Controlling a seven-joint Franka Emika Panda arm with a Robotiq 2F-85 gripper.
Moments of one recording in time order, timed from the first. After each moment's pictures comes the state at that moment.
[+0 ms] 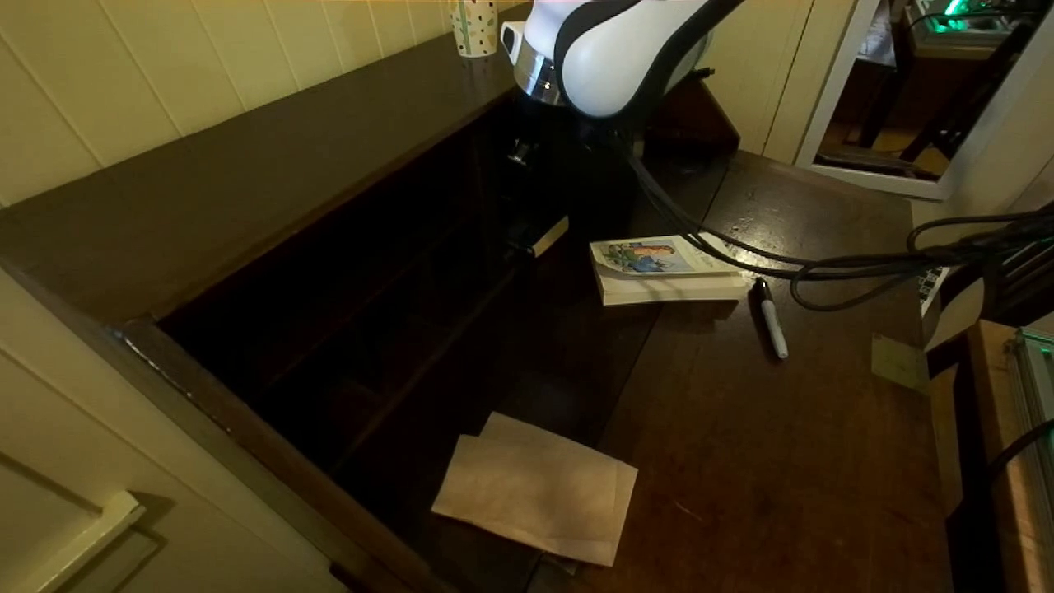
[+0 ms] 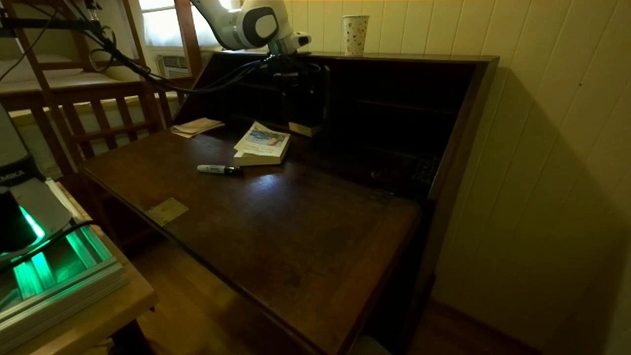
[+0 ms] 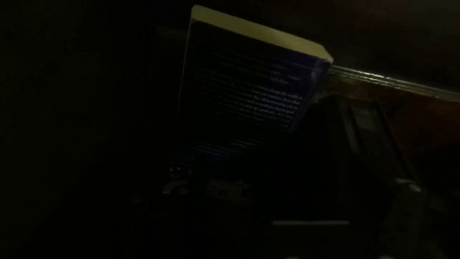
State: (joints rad) arm -0.08 0.52 -0.02 -1.82 -0.08 2.76 -0.24
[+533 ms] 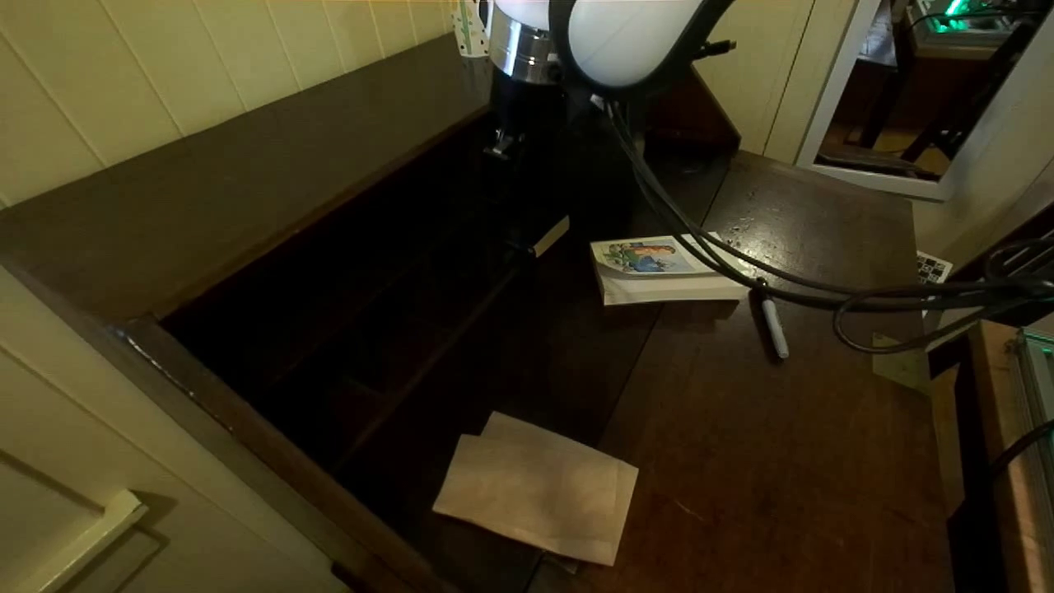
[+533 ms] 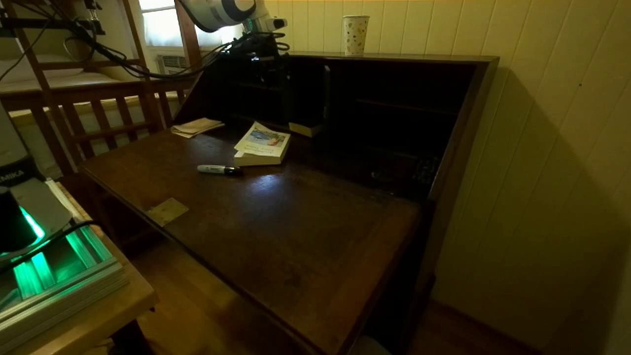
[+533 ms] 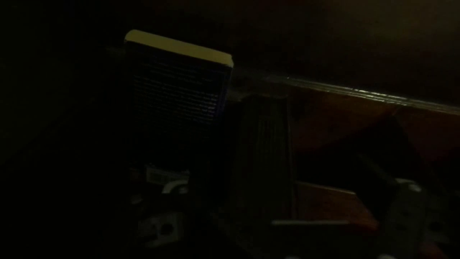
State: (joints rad) arm 0.07 0.38 -0.06 -1.89 -0.16 2.60 -0.02
